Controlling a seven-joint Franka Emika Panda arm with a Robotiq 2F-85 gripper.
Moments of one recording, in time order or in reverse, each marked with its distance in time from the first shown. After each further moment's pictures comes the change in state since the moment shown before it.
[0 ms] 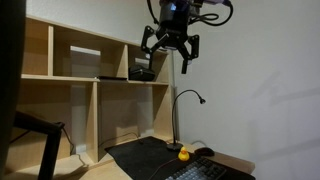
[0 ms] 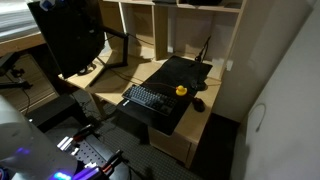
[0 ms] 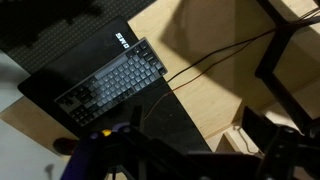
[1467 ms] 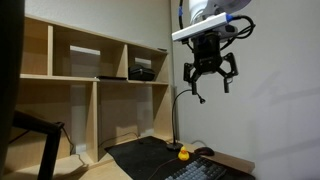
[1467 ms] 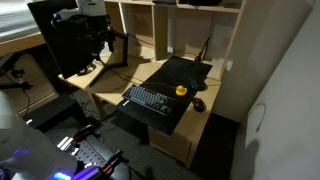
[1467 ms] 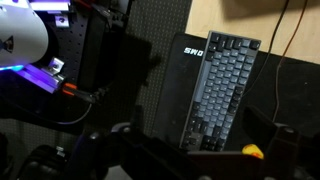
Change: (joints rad) arm -0.141 -0.006 -0.116 -0.108 -0.004 -0.169 0.553
